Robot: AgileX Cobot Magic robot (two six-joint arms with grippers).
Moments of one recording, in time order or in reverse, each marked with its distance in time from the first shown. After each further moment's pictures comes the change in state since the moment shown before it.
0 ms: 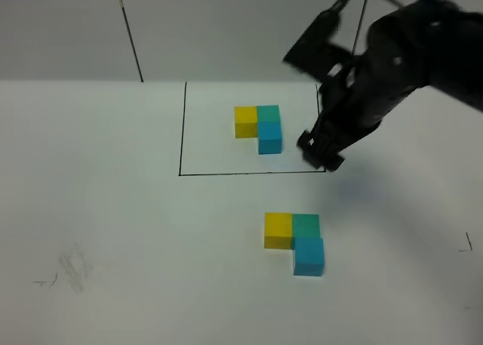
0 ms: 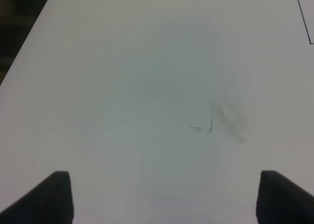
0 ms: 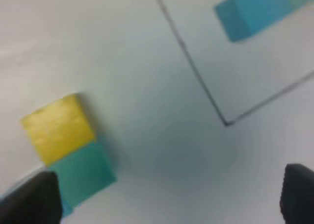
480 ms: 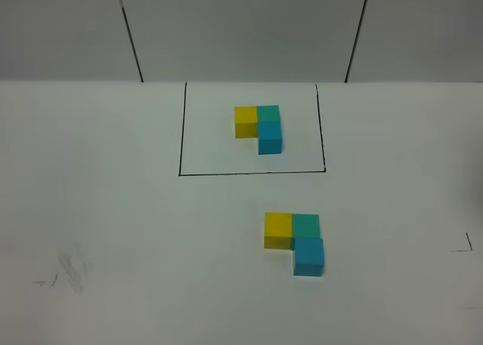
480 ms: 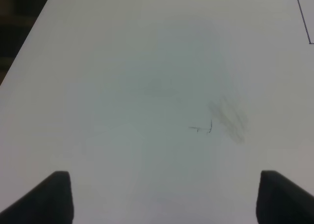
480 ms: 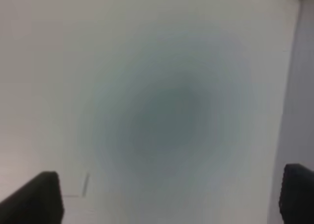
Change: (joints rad) left arm 0.000 0.000 0.000 0.000 0.000 0.000; right arm -0.500 -0.324 0.000 -0.130 0.242 0.168
